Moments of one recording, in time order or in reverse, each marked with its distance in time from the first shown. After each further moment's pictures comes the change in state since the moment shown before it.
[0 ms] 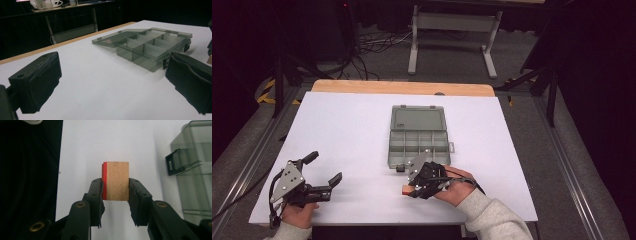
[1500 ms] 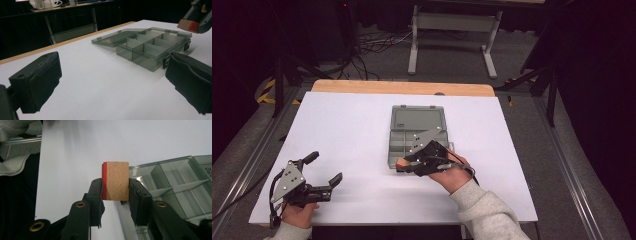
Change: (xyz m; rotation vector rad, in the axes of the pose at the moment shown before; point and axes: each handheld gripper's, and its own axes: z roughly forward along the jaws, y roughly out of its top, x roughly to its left) left arm 0.001 0.000 0.000 0.005 0.001 0.017; right arm -0.031 0.018 -0.030 -0.226 -0.132 0.116
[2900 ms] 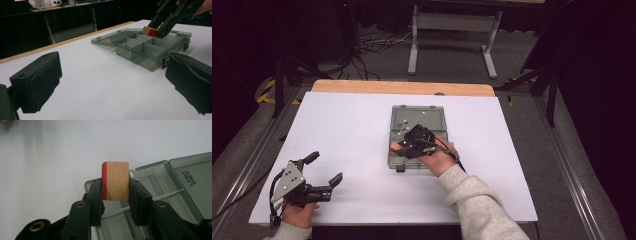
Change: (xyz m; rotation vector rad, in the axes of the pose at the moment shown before) left arm 0.000 -0.001 0.000 -0.001 -0.004 -0.004; right arm -0.044 0.019 0.035 0.055 -0.075 0.057
